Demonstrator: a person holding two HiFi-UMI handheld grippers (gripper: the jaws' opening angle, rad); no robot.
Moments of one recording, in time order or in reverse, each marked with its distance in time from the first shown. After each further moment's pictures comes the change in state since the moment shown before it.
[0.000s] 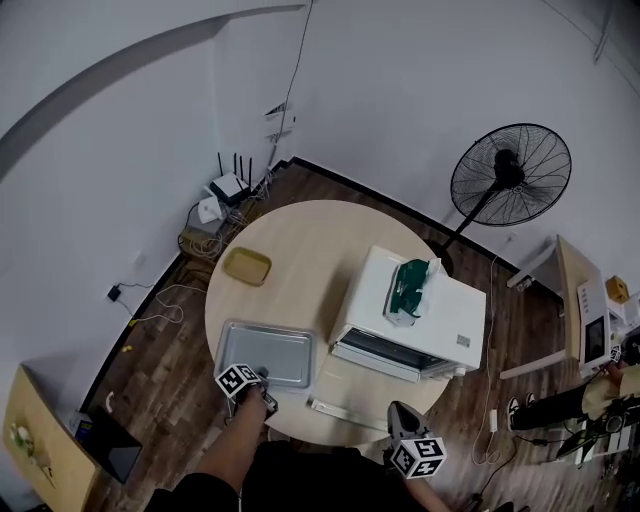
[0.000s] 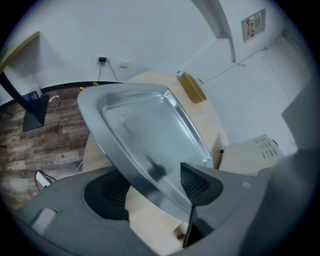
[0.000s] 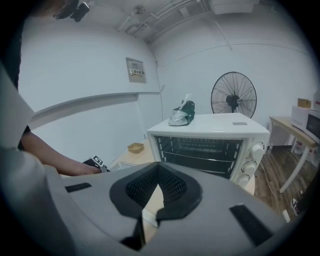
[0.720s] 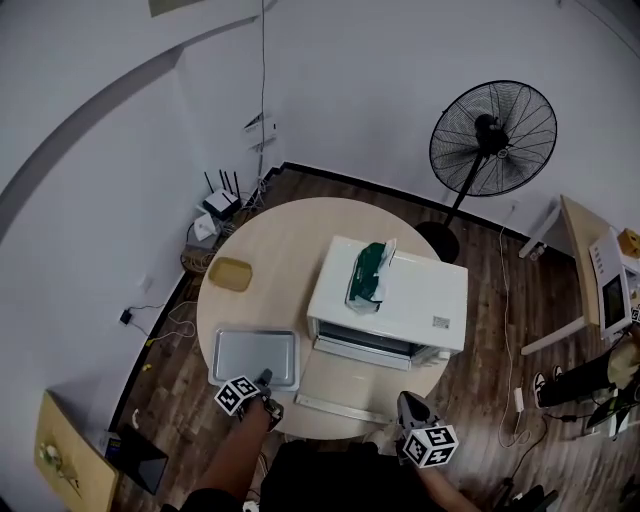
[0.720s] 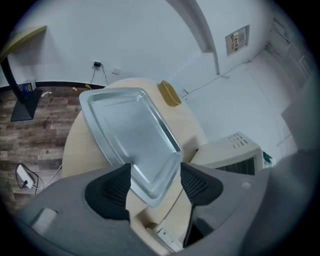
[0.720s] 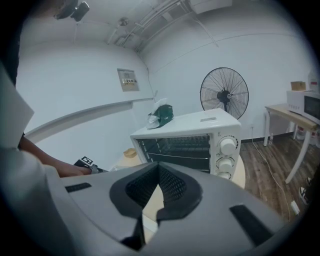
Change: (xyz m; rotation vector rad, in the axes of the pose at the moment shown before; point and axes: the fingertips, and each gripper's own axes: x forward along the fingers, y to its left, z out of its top) left arm -0.039 -0.075 -0.053 -0.001 -0.137 -0.167; right arm -0.036 -0.100 -0.012 0.097 -0.051 0.042
